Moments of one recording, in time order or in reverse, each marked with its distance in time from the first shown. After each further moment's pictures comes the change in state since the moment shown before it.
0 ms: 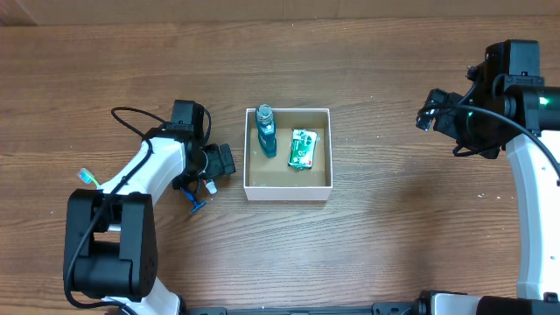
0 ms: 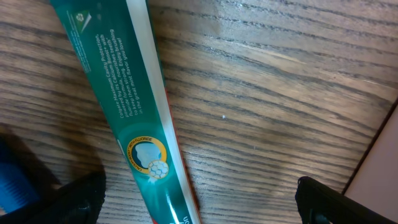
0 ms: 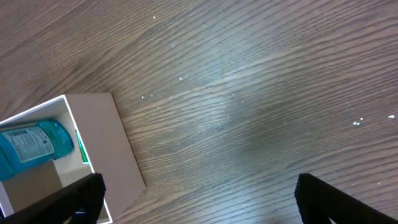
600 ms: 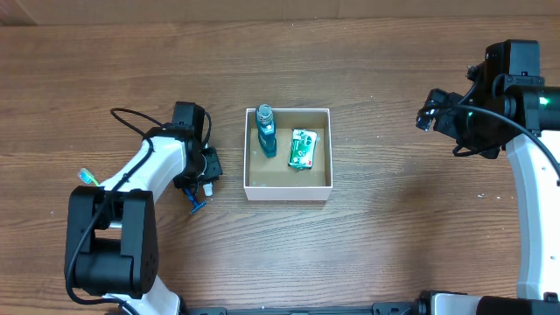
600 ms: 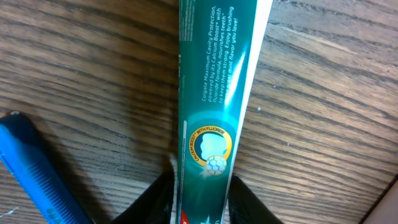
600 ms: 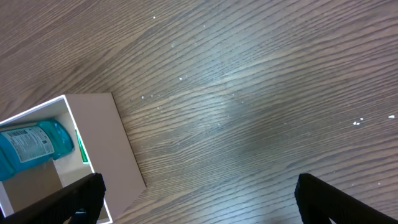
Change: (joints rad) left arm 0.000 0.014 0.004 -0.043 -0.046 -0.022; right arm 0.000 0.000 0.000 0.000 0.000 0.001
